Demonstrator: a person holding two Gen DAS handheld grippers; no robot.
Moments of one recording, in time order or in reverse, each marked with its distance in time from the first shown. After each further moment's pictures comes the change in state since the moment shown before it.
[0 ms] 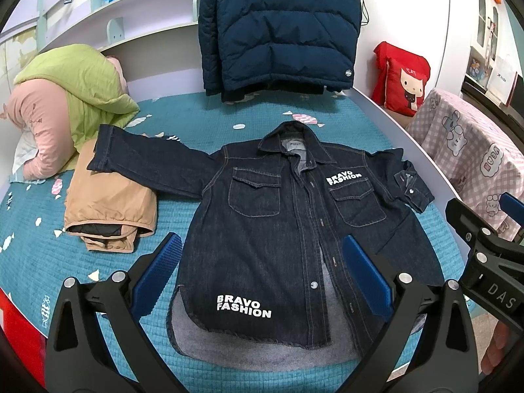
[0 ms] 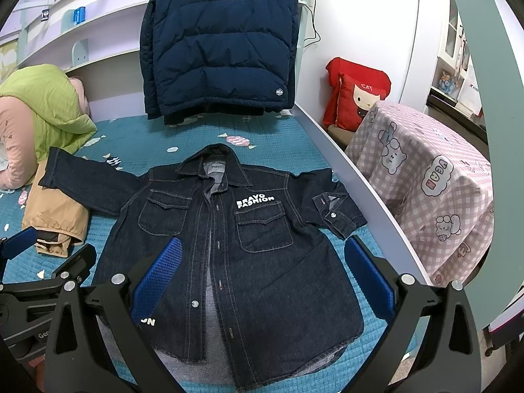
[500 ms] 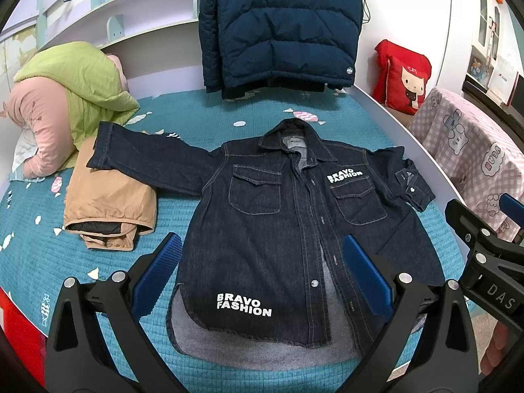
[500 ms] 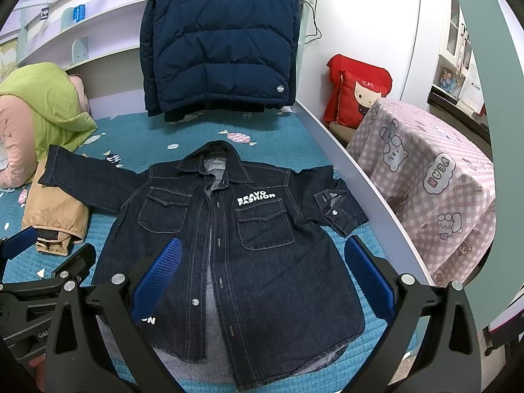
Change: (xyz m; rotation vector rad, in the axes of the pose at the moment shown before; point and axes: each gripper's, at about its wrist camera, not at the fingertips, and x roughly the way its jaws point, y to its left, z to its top) left arm 0.001 0.001 -0.002 -0.002 0.005 -0.002; right arm 0.002 0.003 -0.005 -0.003 0.010 0.001
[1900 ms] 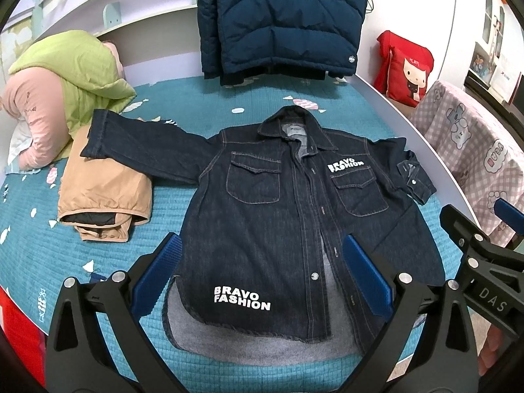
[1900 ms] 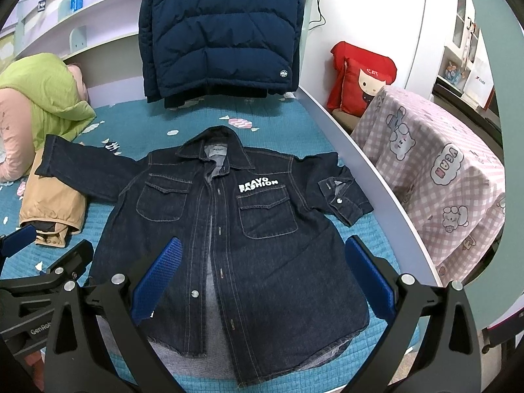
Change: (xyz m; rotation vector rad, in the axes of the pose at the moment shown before) left arm 0.011 0.001 -0.022 -0.017 0.057 -0.014; right arm 0.019 0.002 -0.002 -0.009 0.070 0.007
